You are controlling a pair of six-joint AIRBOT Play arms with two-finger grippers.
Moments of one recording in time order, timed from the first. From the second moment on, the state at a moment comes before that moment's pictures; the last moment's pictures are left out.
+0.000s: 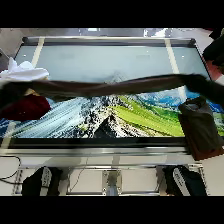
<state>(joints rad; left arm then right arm) 0.65 -0.61 0.99 0.39 -1.20 -1.14 -0.31 -0.62 1.09 -0.63 1.00 1.14</state>
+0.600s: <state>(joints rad) 0.52 -0.70 1.64 0.76 -1.25 -1.31 -0.31 -0.65 1.66 -1.05 1.22 1.27</state>
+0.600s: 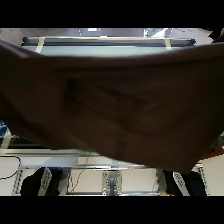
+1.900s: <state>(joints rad) 0.10 -1.62 1.41 1.22 -1.05 -1.30 -0.09 -1.59 1.39 -1.07 0.99 1.20</state>
